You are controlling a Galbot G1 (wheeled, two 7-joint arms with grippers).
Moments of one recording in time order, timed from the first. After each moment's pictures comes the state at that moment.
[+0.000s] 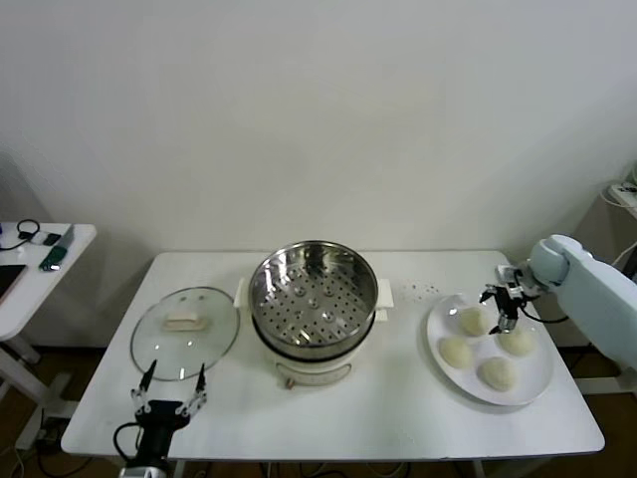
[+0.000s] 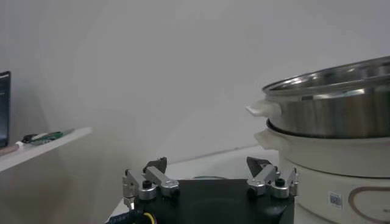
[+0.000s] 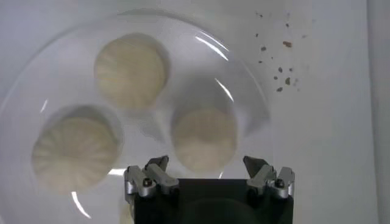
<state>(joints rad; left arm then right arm) 1.72 -1.46 -0.66 -1.96 0.06 -0.16 -0.02 -0.03 0.83 -0.65 0.74 -0.20 0.06 -1.13</state>
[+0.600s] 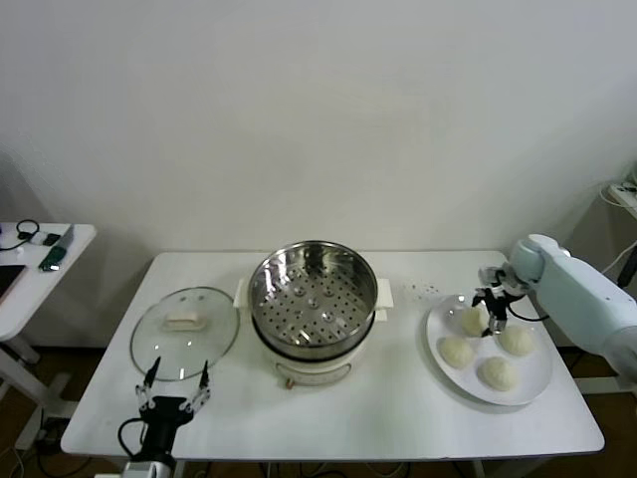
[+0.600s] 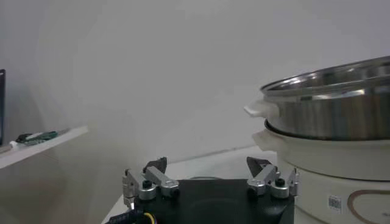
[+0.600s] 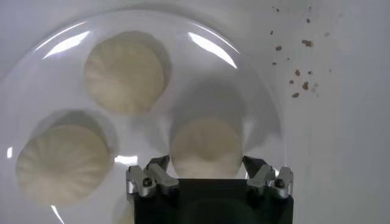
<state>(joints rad) 1.71 -1.46 -0.65 -1.96 0.06 -0.14 -0.02 -0.01 0.90 -0.69 0.66 -0.22 0.07 -1.15</state>
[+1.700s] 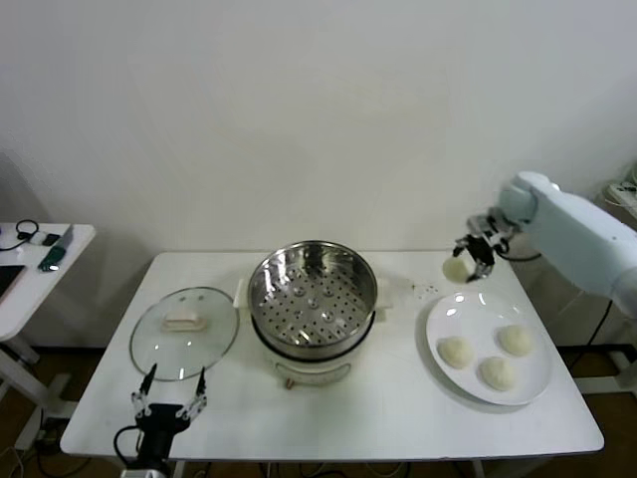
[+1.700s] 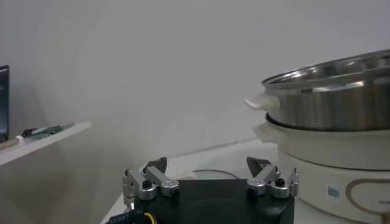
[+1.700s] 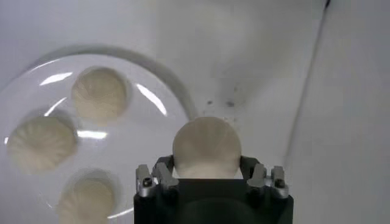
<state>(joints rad) 1.74 -1.46 -0.66 -1.97 0.06 -0.14 -0.03 0.47 0.95 -1.07 0.84 -0.04 0.26 -1.21</state>
